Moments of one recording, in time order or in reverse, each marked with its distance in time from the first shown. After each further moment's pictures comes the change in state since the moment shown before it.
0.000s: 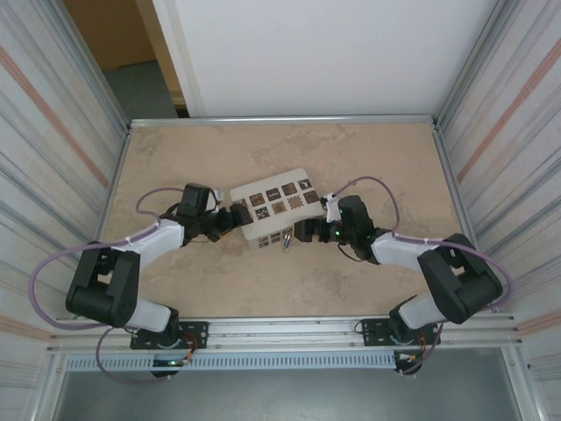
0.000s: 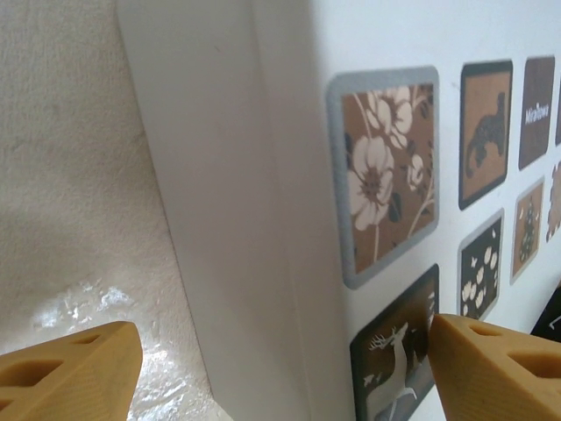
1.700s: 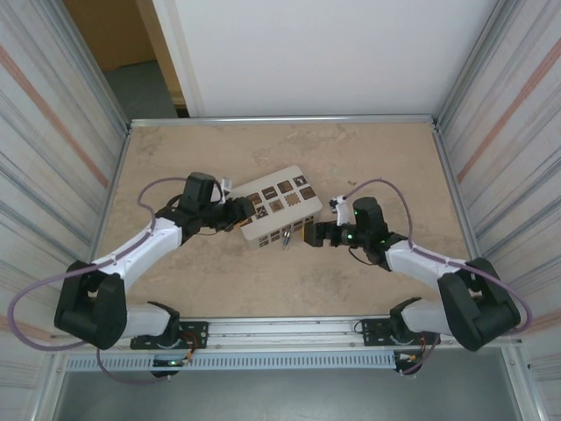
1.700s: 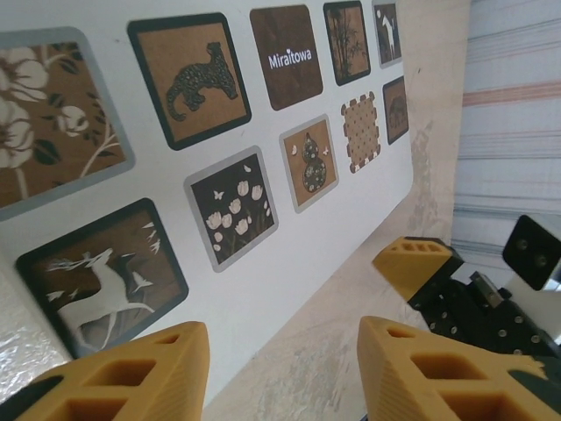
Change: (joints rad) left arm -0.091 -0.110 0.133 -0.124 0.059 -0.098; right arm -0.056 -0.172 -0.071 -0.070 -0.180 -0.027
